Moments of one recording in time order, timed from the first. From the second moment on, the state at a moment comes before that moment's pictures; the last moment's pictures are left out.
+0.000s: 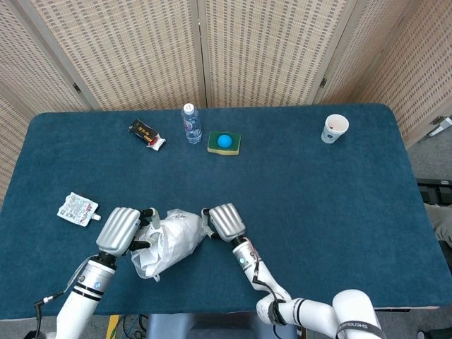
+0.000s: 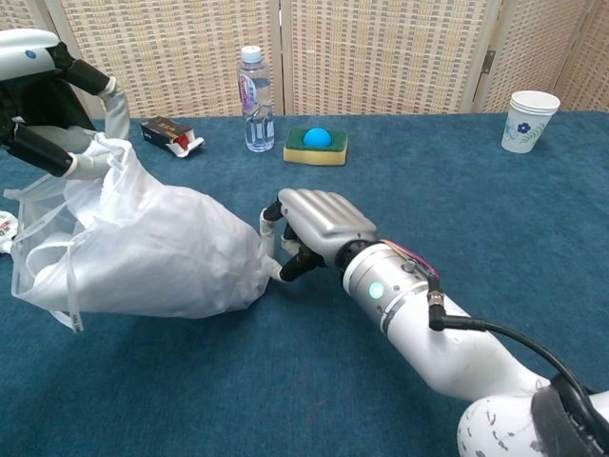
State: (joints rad) left arm -0.51 -1.28 -0.14 -2.09 1.22 1.27 0.35; right arm 0.80 -2.18 0.28 -0.94 -1.30 1.02 -0.18
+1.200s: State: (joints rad) left arm -0.52 -1.32 -0.19 -2.04 1.15 1.28 0.36; right arm 0.63 -1.77 0.28 -1.26 -1.25 1.14 -0.29
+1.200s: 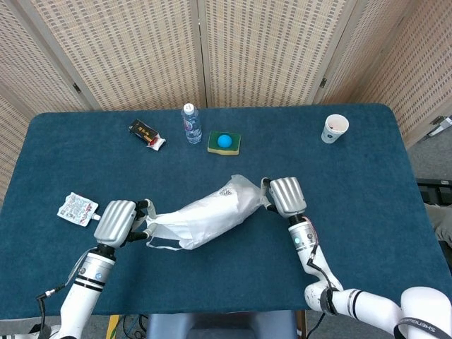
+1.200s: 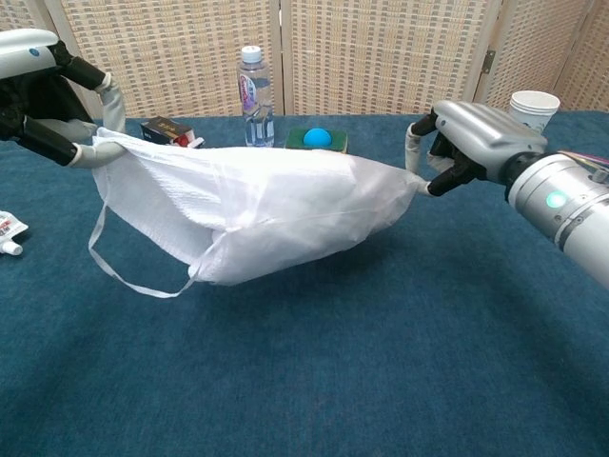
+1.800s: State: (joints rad) left arm -0.52 -1.34 -0.20 -2.01 1.11 1.29 0.36; right arm 0.55 -1.61 0.28 -1.31 -1.22 1.20 -0.27
